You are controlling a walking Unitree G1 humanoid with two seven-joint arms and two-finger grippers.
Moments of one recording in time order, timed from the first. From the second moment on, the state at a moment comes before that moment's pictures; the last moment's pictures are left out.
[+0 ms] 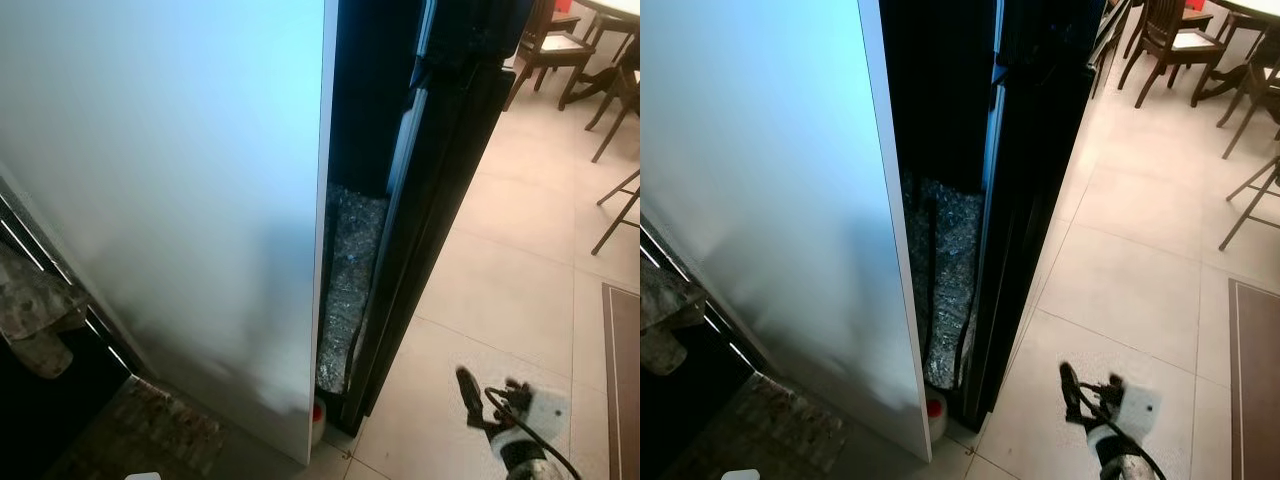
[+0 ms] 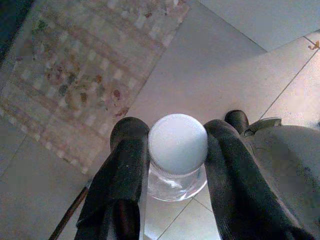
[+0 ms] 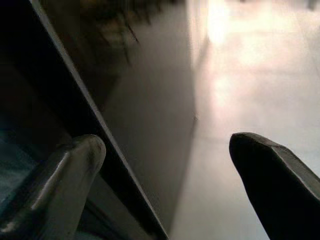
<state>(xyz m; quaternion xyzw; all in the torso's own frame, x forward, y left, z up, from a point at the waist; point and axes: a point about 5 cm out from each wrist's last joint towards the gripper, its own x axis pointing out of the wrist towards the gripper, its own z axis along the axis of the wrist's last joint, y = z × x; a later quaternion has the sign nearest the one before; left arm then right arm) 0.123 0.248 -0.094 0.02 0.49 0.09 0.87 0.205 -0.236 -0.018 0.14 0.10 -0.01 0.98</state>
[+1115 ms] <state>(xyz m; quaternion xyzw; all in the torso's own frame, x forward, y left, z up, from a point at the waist) 0.124 0.248 -0.093 0.02 0.49 0.09 0.87 0.256 -0.169 0.086 0.05 -0.04 0.16 0.98</state>
